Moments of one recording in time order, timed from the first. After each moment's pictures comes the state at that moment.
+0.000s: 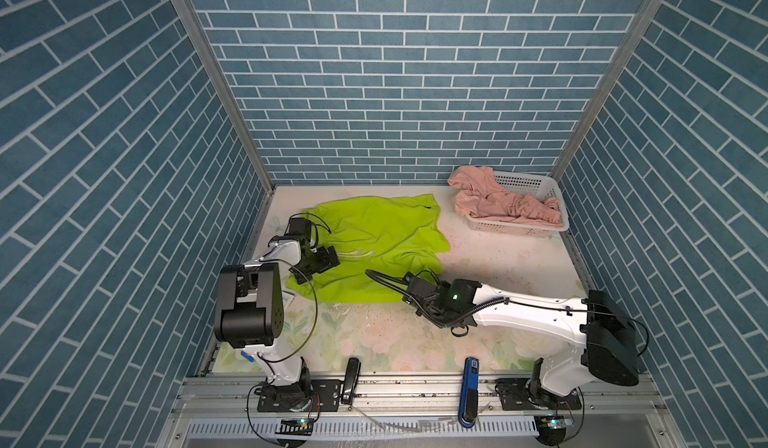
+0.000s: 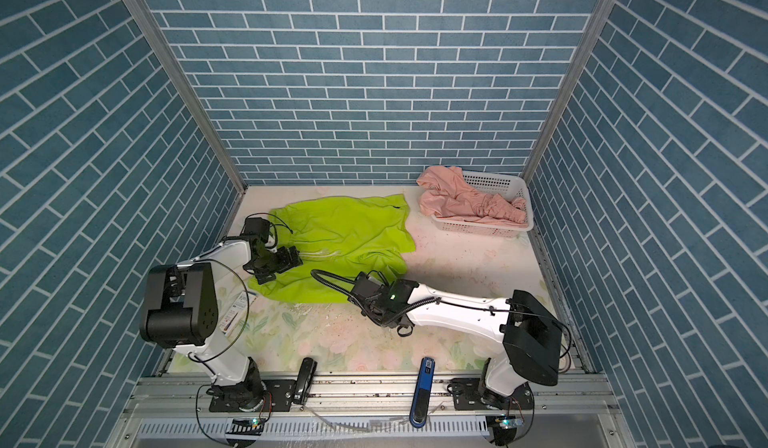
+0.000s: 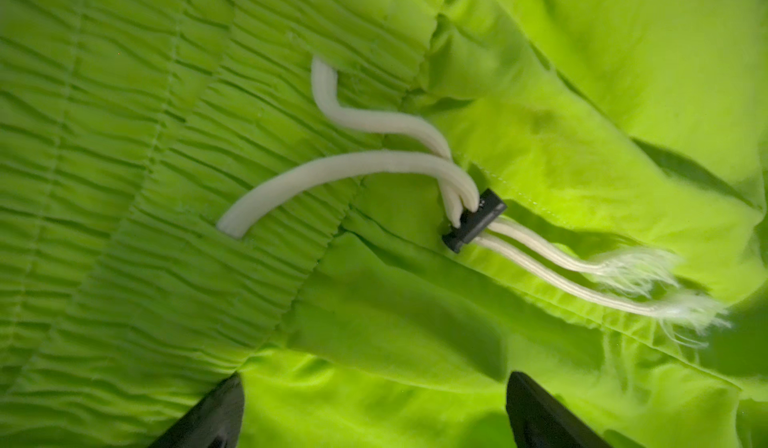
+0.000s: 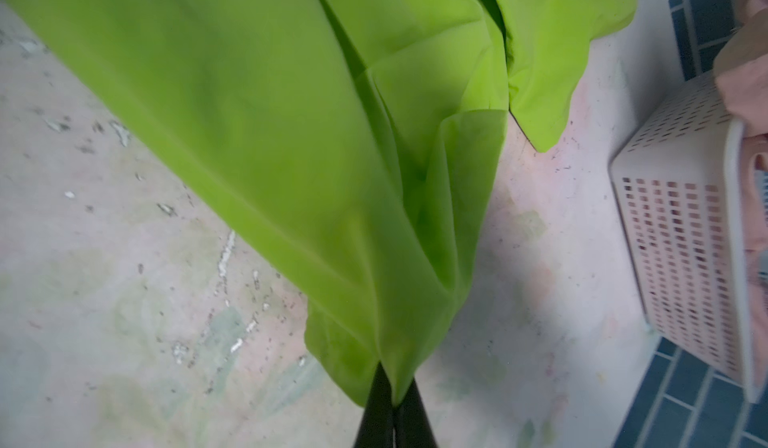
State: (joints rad) left arm 0.05 1.70 1.01 -0.57 0.21 -0.40; right arm 1.23 1.56 1.13 -0.90 0.56 0.10
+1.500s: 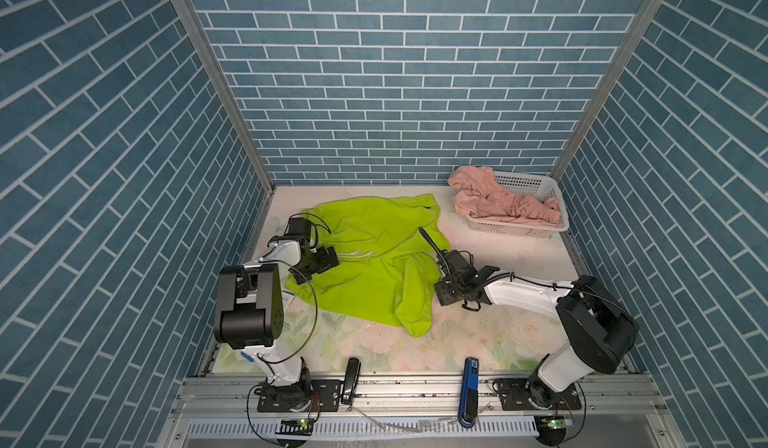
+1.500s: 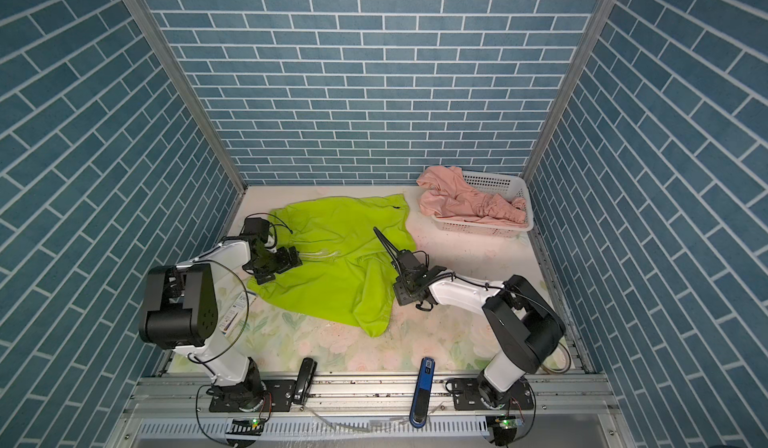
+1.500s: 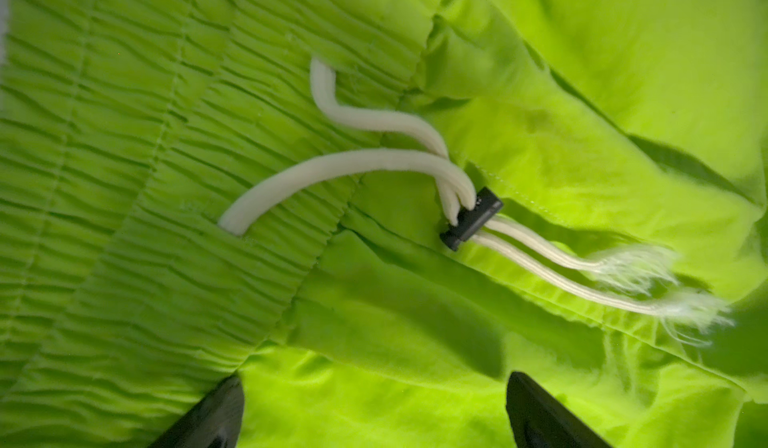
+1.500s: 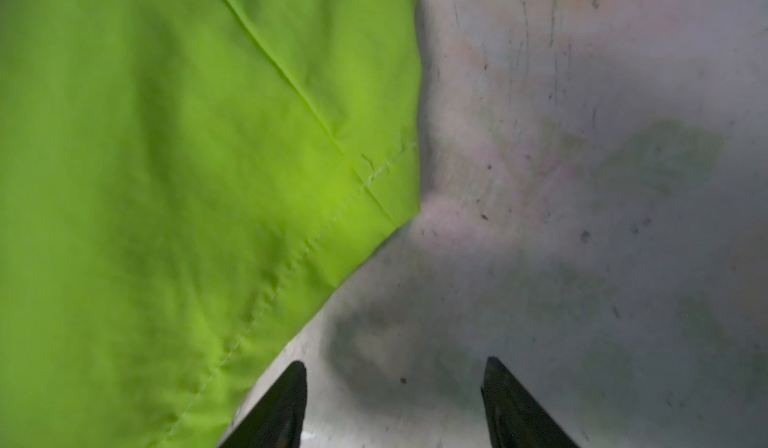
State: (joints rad) left arm 0.05 1.70 1.01 -0.58 0.21 -0.40; right arm 0.79 1.63 0.86 -0.35 0.12 0.30
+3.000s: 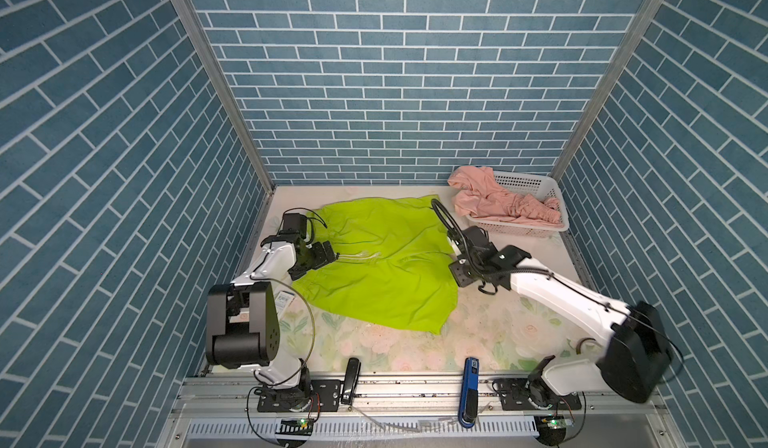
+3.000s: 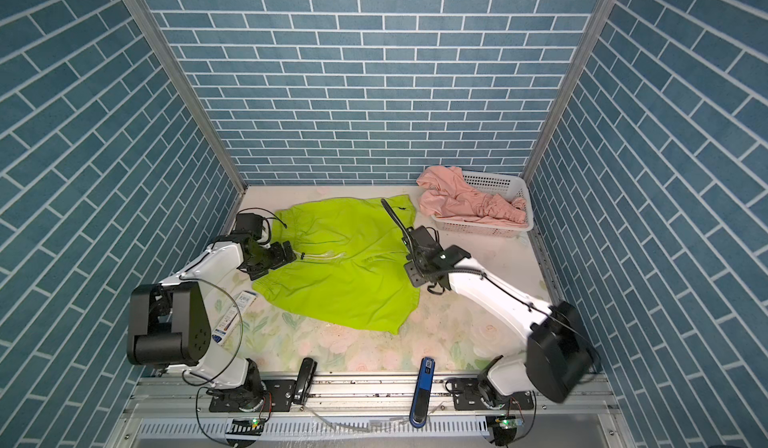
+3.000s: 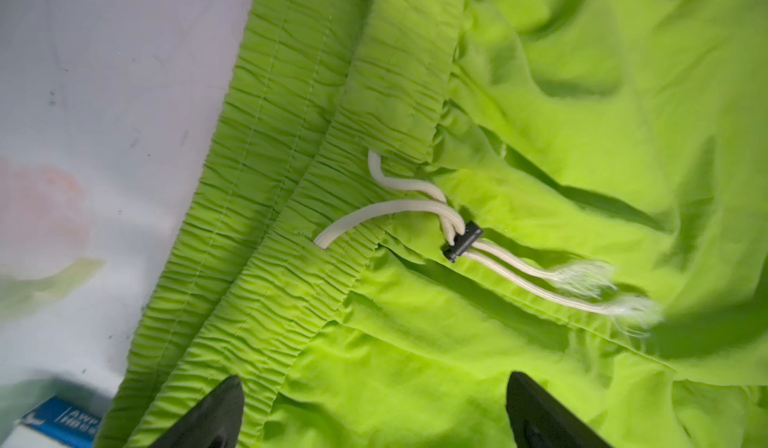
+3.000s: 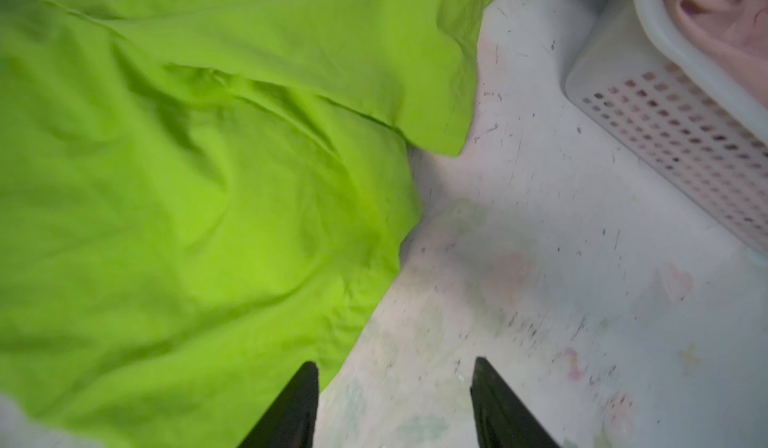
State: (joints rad) left arm 0.05 1.54 1.02 -0.63 0.16 -0.40; right arm 0.79 1.29 0.99 -0.71 0.21 0.18
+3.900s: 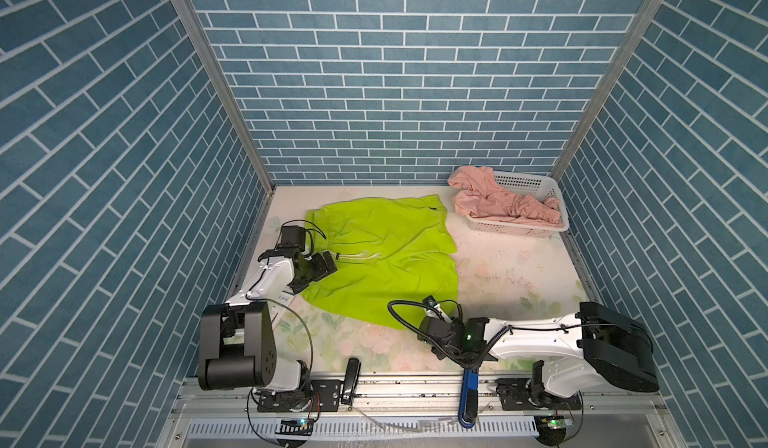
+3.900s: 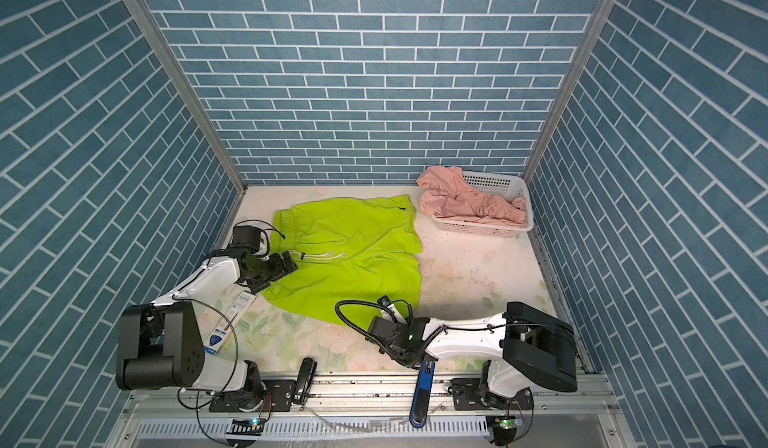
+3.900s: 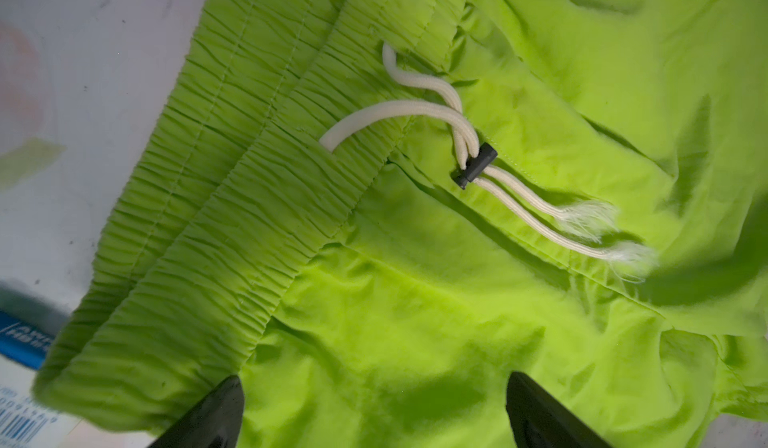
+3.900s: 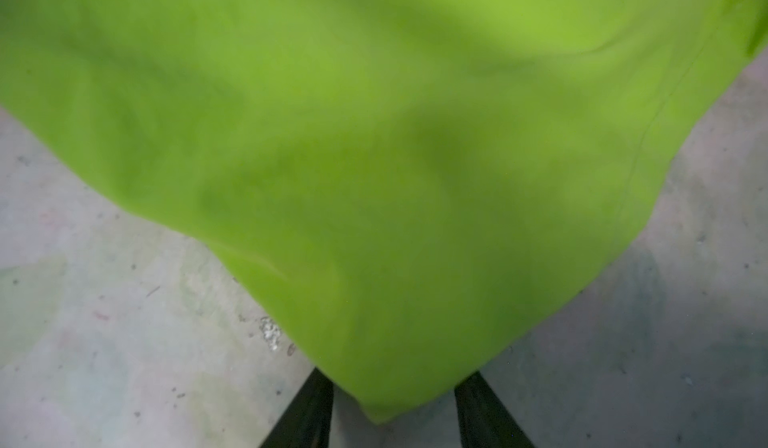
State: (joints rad) left arm 0.05 1.45 0.87 -0.61 0.22 -0.46; right arm 1.32 1.48 0.67 -0.43 0.40 0.64
